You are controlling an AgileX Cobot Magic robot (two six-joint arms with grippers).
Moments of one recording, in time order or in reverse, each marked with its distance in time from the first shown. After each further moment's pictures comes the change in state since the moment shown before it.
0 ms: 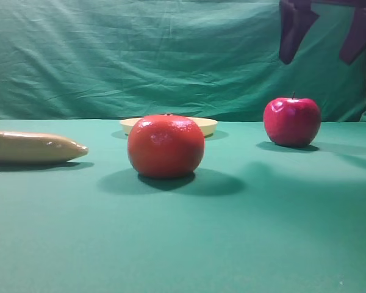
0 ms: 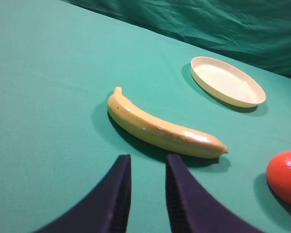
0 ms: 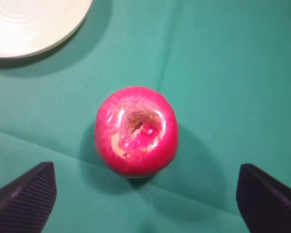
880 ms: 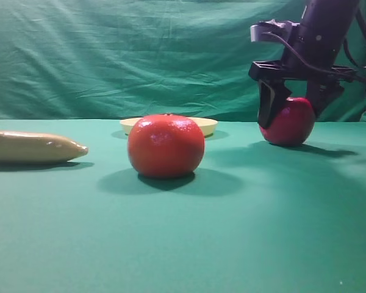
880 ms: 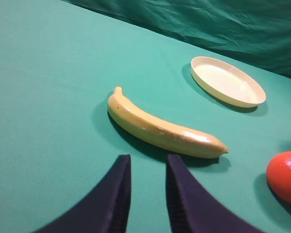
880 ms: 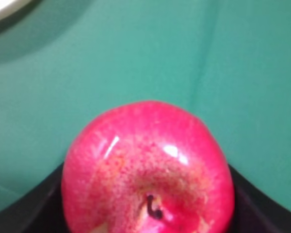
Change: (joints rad) left arm 0.000 0.000 0.000 0.000 0.000 0.000; right arm 0.087 0.146 -0.250 0.021 -0.033 -0.054
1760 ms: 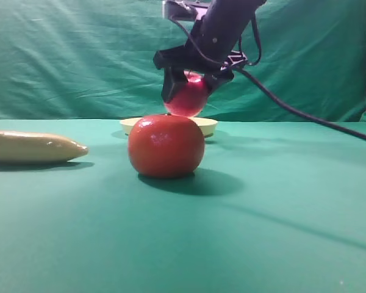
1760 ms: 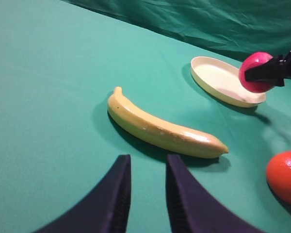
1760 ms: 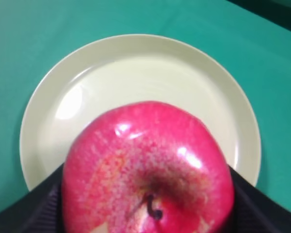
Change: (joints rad) left arm 0.000 0.000 0.000 0.000 0.000 0.000; right arm 0.168 0.239 -0.144 0.018 -0.299 -0.046
